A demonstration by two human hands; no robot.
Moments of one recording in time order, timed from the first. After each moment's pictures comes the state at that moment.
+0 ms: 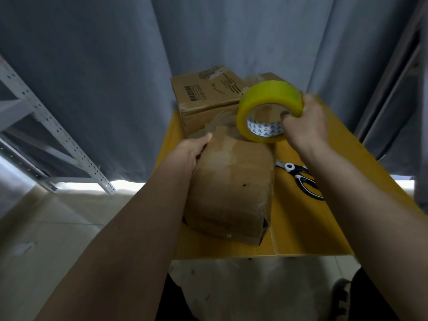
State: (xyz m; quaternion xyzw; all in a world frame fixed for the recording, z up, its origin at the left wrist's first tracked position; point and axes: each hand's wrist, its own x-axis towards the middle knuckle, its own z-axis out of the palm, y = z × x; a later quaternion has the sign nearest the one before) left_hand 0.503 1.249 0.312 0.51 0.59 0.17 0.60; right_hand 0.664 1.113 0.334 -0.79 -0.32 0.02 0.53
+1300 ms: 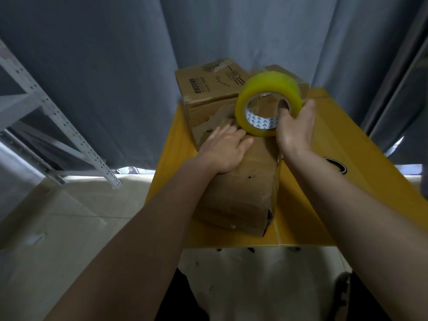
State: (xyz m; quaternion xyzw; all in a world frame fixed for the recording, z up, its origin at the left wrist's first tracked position) left_hand 0.511 1.206 0.305 0.95 0.30 0.04 0.11; right_hand 0.639 1.128 0.313 -0.74 -0.22 0.03 0.63
